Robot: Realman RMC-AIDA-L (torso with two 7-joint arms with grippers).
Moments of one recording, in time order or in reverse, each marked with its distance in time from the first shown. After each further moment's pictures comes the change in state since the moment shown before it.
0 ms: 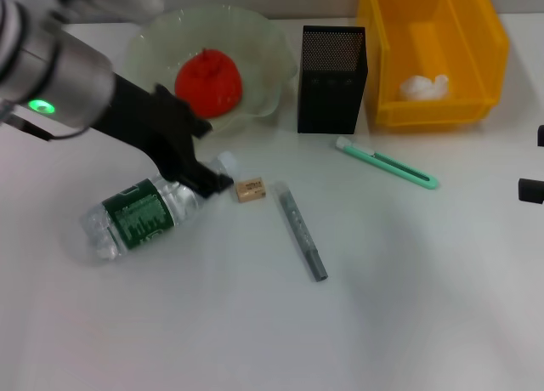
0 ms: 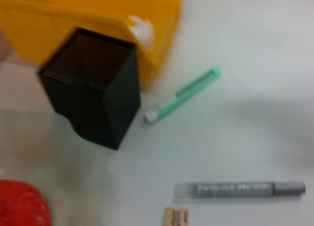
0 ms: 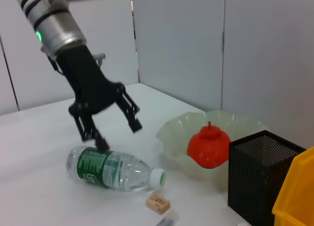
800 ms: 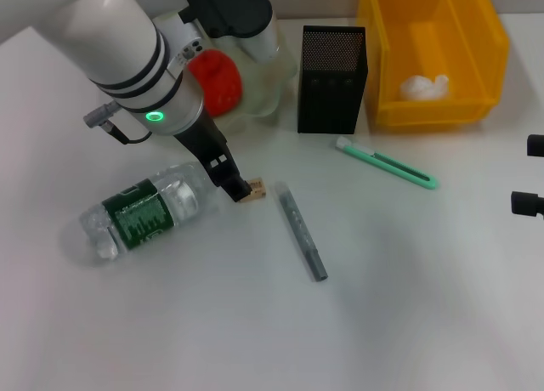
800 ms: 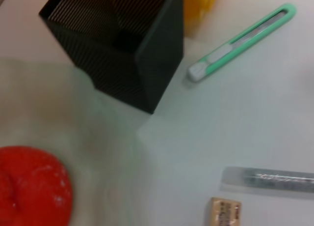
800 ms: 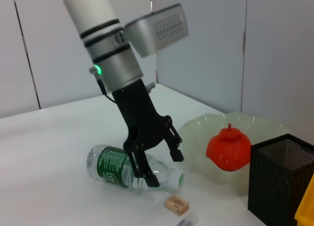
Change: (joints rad) left arm -0.209 -0.010 0.364 -0.270 0.220 -0.252 -0.367; right arm 0.010 0.001 -0.003 0.007 -0.005 -0.043 -0.021
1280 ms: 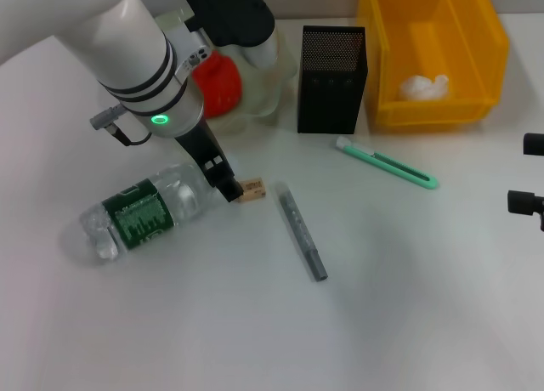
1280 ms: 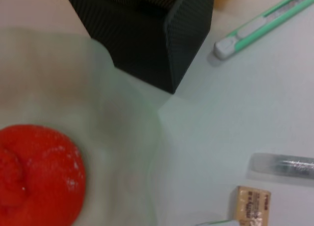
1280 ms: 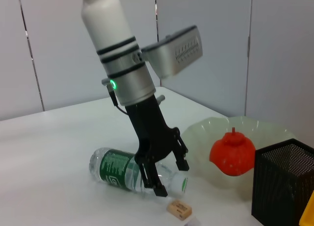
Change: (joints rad) left arm -0.061 0.000 0.018 -0.152 0.025 -0.080 -0.019; right arm 0.005 0.002 -0.002 0.008 0.005 0.000 -0.008
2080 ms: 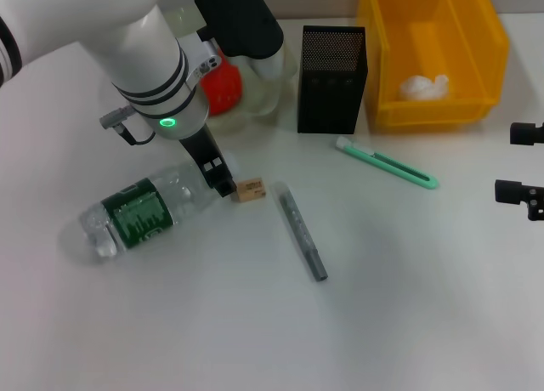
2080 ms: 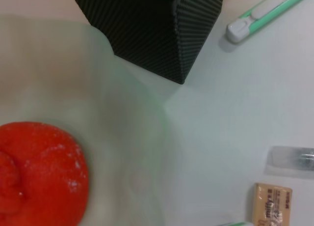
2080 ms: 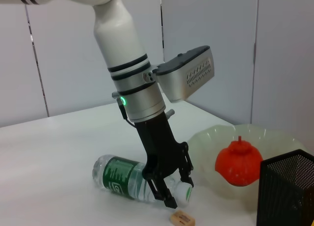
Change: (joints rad) left arm -0.074 0.000 0.035 -0.149 0.002 -0.079 0.013; right arm 0.036 0.002 -0.002 0.024 -0.004 0.007 -0.001
